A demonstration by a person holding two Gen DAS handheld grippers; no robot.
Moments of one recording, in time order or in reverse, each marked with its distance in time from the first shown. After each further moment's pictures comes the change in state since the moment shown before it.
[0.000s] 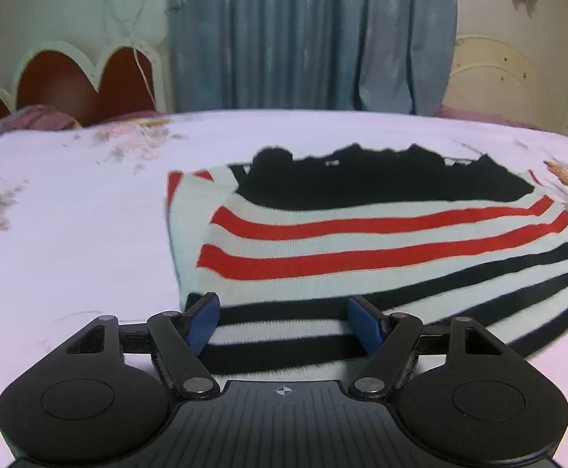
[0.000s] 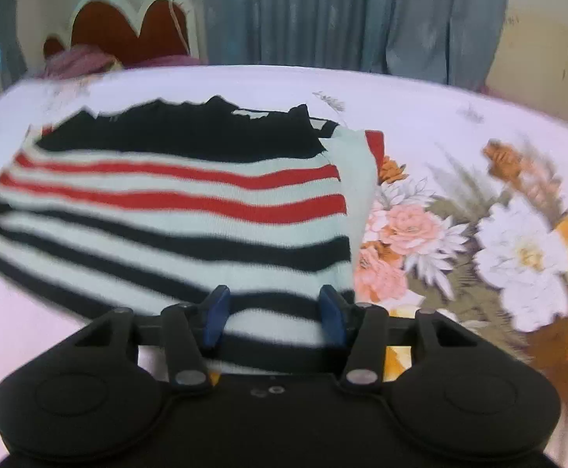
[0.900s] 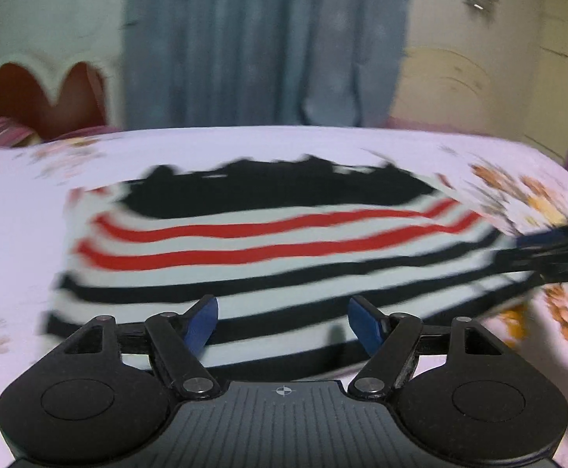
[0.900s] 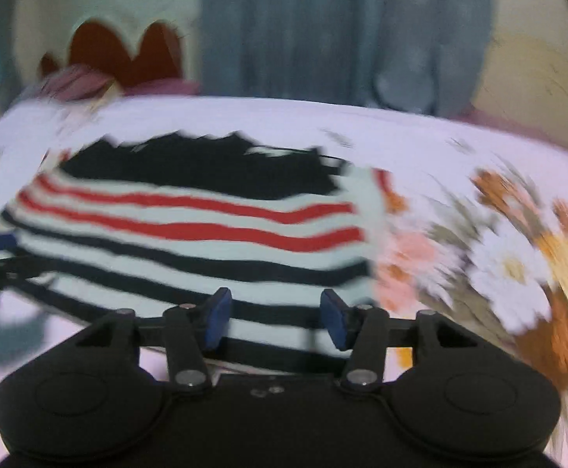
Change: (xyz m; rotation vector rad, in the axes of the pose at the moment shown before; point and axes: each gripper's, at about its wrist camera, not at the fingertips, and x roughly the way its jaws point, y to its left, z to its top) left arm -0.030 -0.096 -0.006 0.029 -0.040 -0.161; right arm -0.026 0.047 0.009 -0.001 -0.059 -0.009
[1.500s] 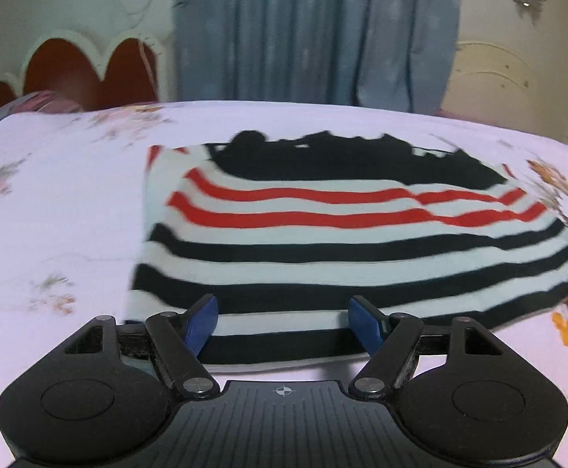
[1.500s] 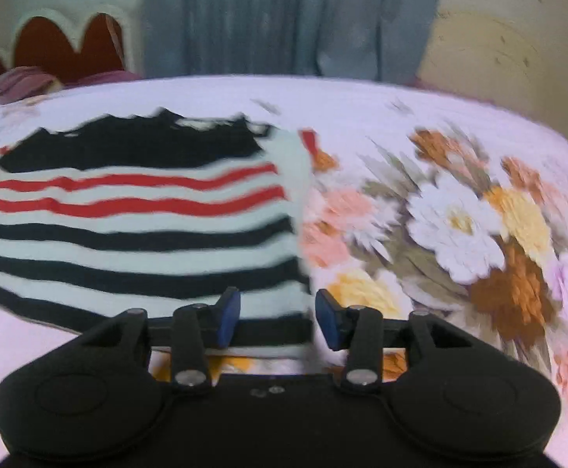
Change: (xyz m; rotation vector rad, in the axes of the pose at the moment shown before) left arm -0.007 0.068 -0.023 -0.091 0.046 0.150; right arm 0.000 -0.046 -0.024 0.153 0.066 -0.154
